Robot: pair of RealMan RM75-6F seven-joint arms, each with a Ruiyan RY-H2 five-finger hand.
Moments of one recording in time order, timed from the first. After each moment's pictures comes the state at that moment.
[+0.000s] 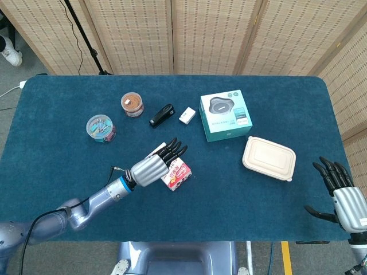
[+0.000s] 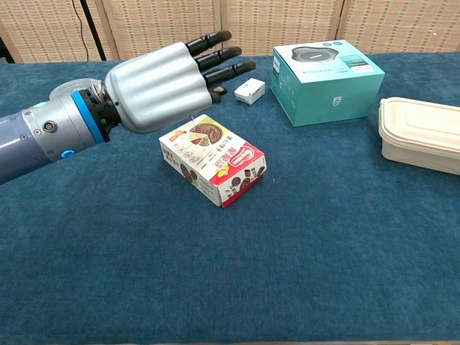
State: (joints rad) left arm -0.85 -1.75 -0.09 -1.01 1.85 1.17 0.79; right arm 0.11 -1.05 0.02 -1.53 -1.66 1.56 0.29
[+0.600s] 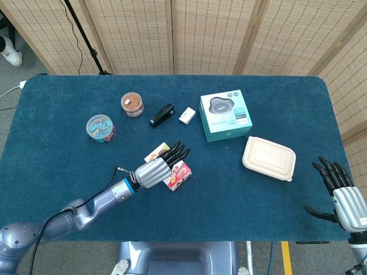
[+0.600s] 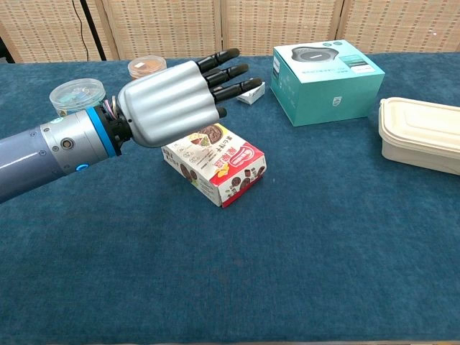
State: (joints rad) left arm -0.87 -1.82 -0.05 -0.90 1.85 1.19 0.82; right arm 0.11 -1.04 0.02 -1.53 -1.67 1.56 0.31
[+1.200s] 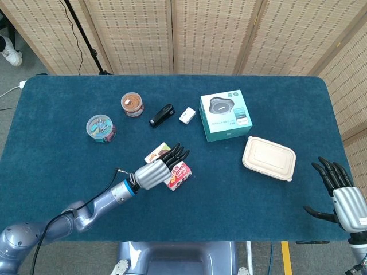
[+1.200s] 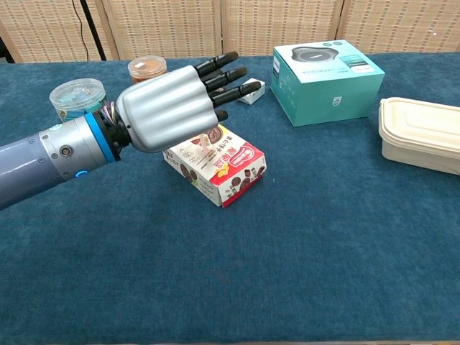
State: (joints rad) left arm -0.86 -1.83 -0.03 -0.89 1.84 1.22 0.82; right arm 0.11 -1.04 0.02 -1.53 -1.66 1.56 0.31
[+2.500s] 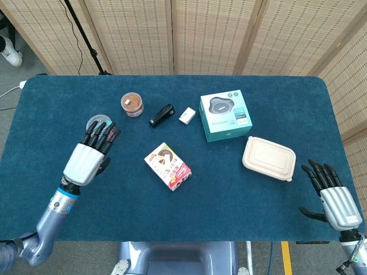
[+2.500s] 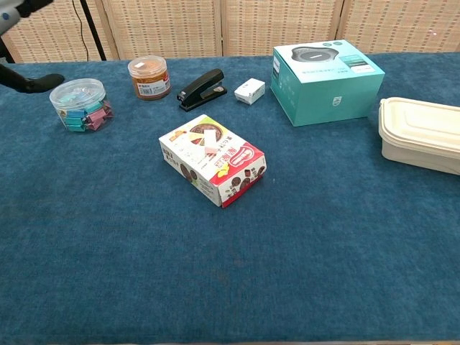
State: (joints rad) left arm -0.54 -1.39 -0.07 -1.52 1.53 1.43 0.38; right arm 0.14 -1.07 0.01 -1.55 -1.67 1.48 0.13
